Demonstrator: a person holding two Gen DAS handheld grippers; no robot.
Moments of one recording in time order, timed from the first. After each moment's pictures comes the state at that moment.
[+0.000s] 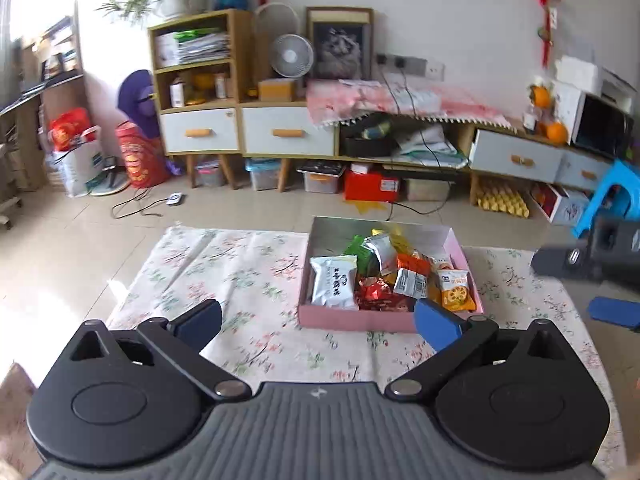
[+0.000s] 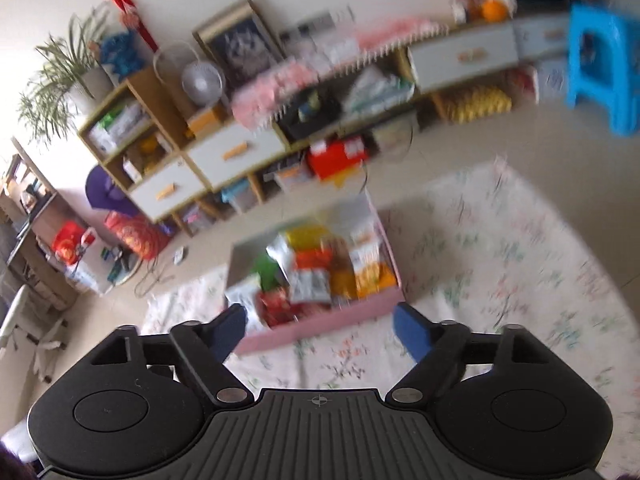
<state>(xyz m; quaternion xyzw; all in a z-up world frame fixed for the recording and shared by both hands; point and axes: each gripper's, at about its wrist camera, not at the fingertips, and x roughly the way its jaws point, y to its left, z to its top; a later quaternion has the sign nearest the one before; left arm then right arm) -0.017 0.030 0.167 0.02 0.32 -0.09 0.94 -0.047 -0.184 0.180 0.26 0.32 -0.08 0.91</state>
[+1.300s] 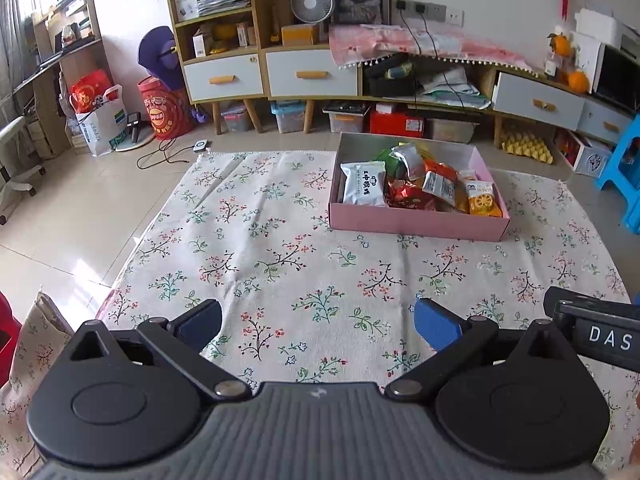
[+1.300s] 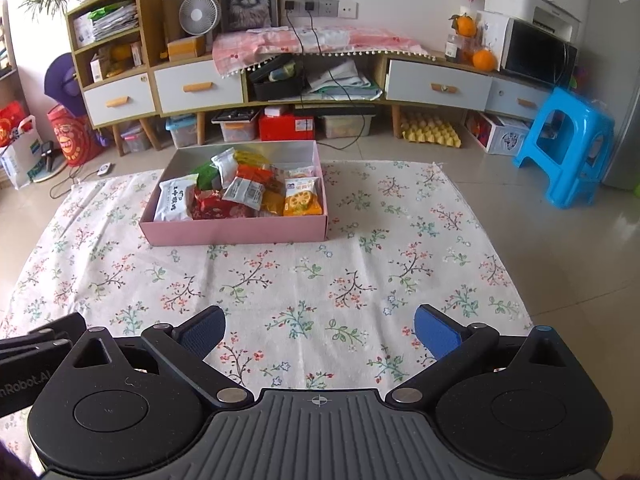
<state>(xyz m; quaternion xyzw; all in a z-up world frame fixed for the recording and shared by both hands) -0.054 0.042 0.116 0.05 0.39 -0.05 0.92 -0.089 -0.126 0.119 0.06 0.39 -0.15 0.91</state>
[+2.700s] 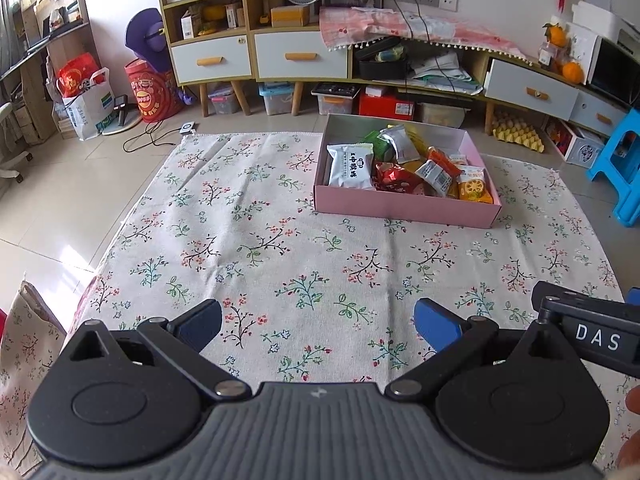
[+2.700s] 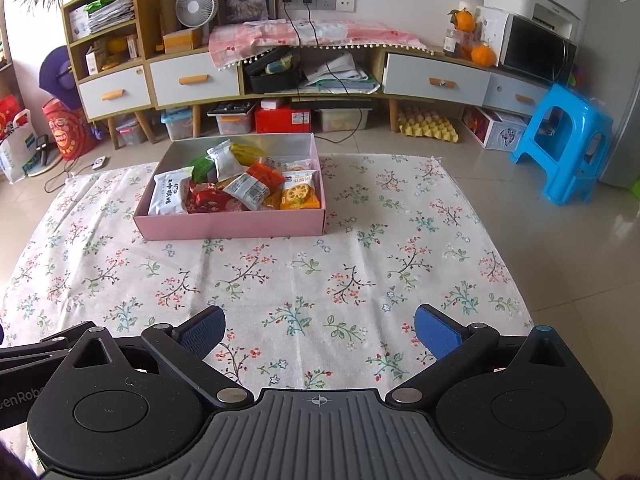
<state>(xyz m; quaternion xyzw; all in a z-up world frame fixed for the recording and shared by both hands) -0.048 0.038 0.114 0.04 0.41 -0.06 0.91 -0.083 -0.125 0.117 0.06 0.40 -0.16 0.90</state>
